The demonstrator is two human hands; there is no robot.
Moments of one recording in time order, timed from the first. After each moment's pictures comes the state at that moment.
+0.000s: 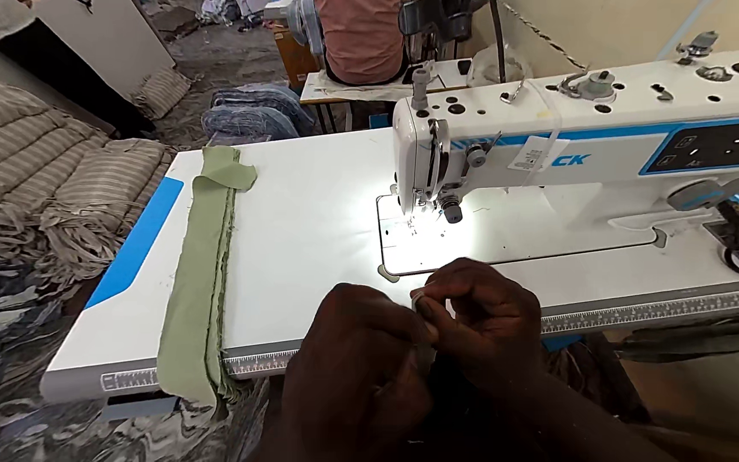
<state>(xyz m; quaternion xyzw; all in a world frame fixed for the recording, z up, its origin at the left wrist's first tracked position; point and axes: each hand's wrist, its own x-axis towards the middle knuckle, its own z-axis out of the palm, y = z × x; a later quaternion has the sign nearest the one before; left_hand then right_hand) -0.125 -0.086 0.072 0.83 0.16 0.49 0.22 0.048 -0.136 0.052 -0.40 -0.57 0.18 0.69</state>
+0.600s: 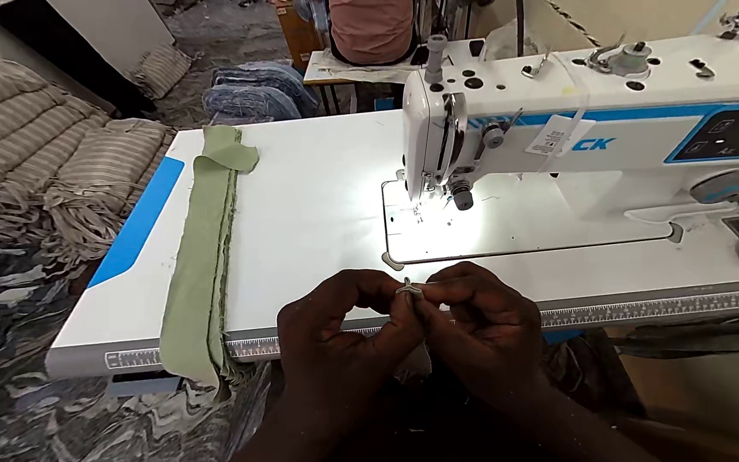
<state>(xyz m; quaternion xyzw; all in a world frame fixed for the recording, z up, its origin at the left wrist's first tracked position) -0.118 -0.080 0.068 0.75 0.25 0.52 0.33 0.034 -0.144 0.041 -0.41 -0.55 0.20 0.70</state>
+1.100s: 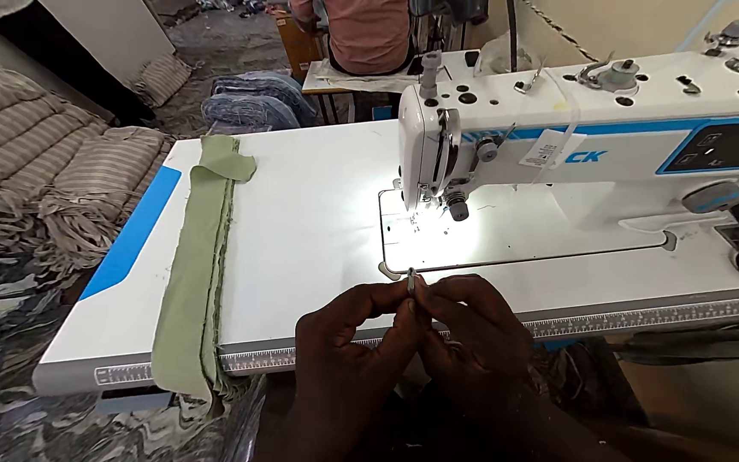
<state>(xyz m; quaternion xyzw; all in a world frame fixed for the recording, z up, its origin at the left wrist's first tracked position) -0.110 -0.084 0.059 0.73 0.28 0.48 0.40 0.034 -0.137 0.024 -0.48 -0.60 -0.05 0.63</state>
